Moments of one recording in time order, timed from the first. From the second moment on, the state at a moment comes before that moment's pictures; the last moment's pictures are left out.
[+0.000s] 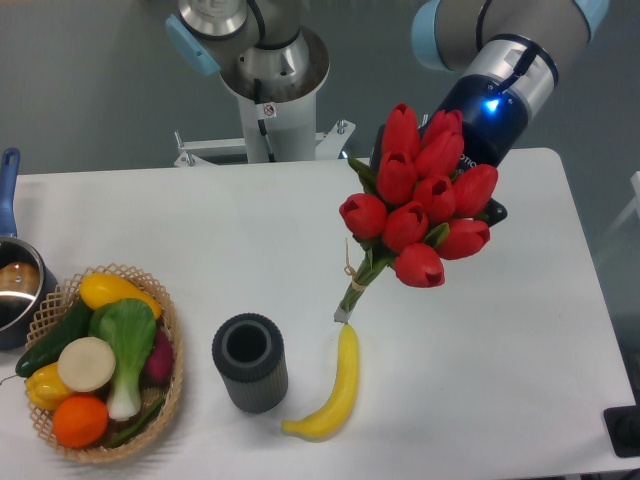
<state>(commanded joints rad) 2.77 -1.85 -1.47 -0.74 0.26 0.70</state>
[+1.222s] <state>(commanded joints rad) 2.75 -1.82 -1.47 -0.75 0.53 0.71</state>
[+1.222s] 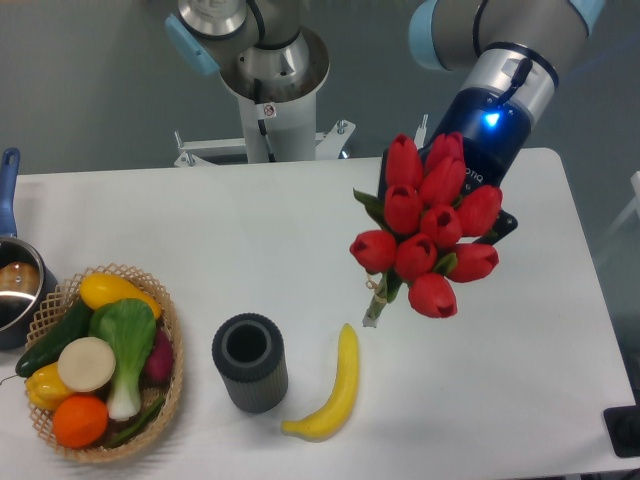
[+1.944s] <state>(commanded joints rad) 2.74 -1.69 -1.69 -0.75 1.12 0.74</state>
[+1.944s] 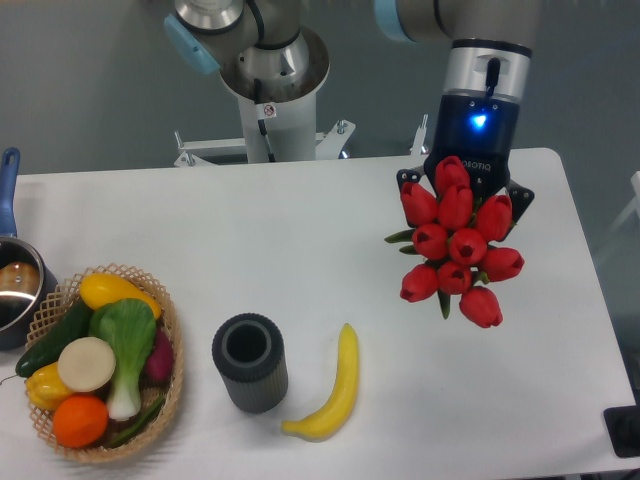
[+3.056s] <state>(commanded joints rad) 2.72 -1.98 -1.75 -0.77 1.46 0.74</state>
